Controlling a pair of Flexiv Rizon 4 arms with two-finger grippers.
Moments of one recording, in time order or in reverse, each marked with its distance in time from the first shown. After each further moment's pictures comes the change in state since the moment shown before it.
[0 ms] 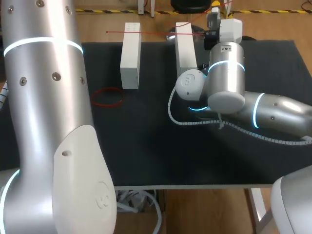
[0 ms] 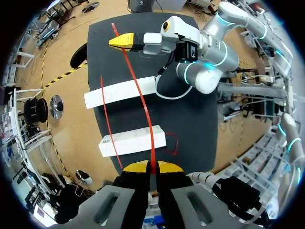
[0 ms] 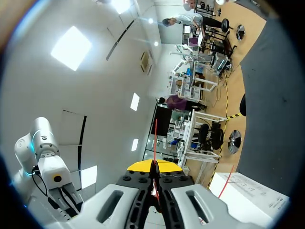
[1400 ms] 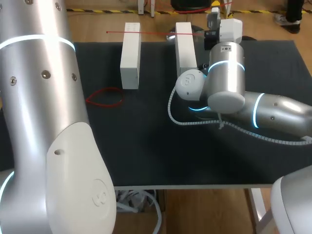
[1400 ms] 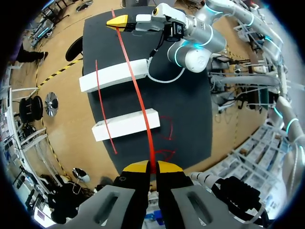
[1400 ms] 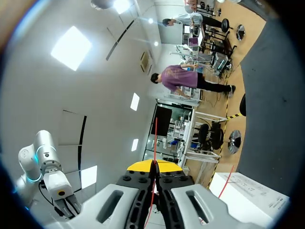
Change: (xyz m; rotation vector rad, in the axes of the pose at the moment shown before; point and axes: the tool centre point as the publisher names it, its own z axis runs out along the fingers) left arm 0.010 0.071 -0.004 -0.036 0.054 0.035; right arm 0.000 0.000 0.000 0.000 0.000 0.000
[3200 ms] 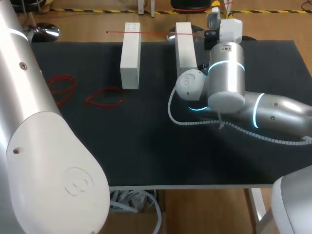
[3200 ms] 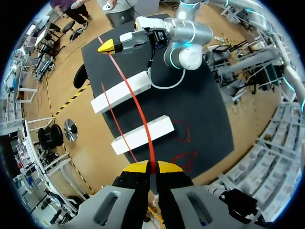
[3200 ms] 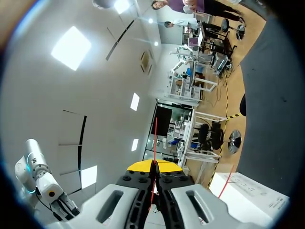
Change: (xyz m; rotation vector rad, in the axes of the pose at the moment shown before) left arm 0.000 0.000 -0.015 0.098 -0.202 0.218; right arm 0.000 0.000 0.000 0.000 0.000 0.000
